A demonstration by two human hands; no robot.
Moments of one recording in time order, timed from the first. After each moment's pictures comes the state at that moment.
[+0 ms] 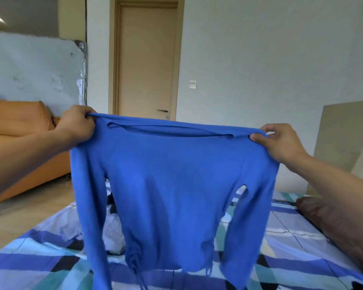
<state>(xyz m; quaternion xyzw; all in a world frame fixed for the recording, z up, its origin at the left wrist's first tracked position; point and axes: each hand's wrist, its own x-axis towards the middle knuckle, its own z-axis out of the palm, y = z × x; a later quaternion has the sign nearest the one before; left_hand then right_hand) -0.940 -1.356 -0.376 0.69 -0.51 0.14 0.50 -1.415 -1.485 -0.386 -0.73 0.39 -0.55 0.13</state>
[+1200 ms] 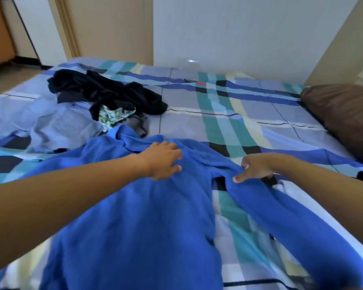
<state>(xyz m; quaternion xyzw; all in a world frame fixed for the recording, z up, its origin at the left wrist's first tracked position) -1.139 -1.523 -0.771 0.55 -0.83 -0.04 -0.03 -1.431 -1.575 -0.726 -0.72 0.61 0.26 0.18</state>
